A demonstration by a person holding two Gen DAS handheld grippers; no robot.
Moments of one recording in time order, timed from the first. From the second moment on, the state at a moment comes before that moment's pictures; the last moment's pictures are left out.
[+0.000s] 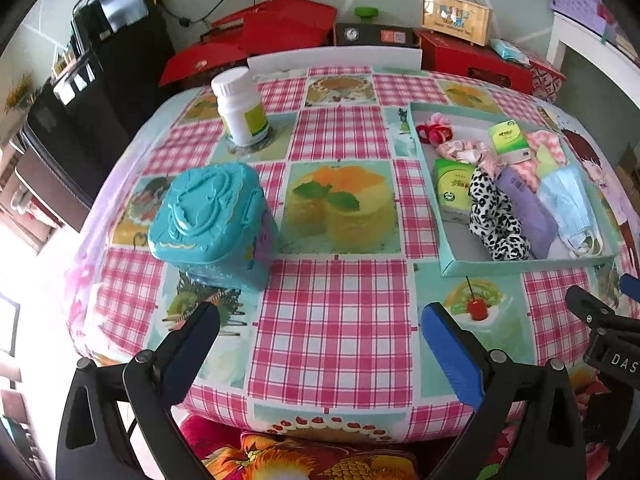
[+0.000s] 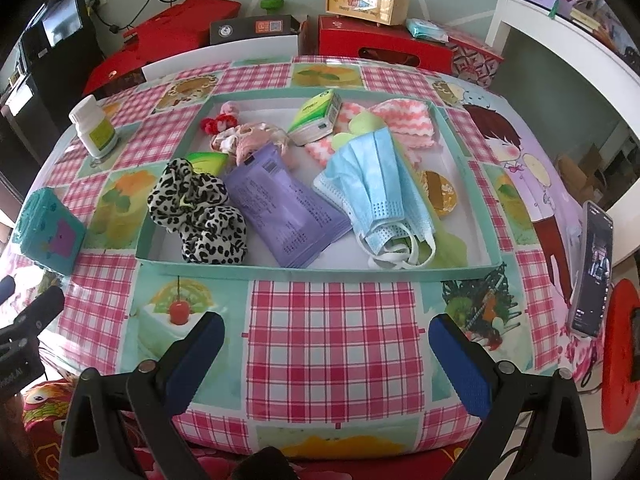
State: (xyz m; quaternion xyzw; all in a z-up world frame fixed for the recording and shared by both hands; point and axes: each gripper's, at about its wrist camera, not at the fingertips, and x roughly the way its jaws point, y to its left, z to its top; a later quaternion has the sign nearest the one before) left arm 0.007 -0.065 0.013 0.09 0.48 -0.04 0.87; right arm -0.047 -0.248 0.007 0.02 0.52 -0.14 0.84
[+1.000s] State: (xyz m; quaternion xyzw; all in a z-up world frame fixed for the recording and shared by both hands) left arm 0.016 -0.070 -0.003 0.11 0.48 -0.03 0.87; right arm -0.042 -0.249 0.000 0.01 0.52 -0.15 0.84
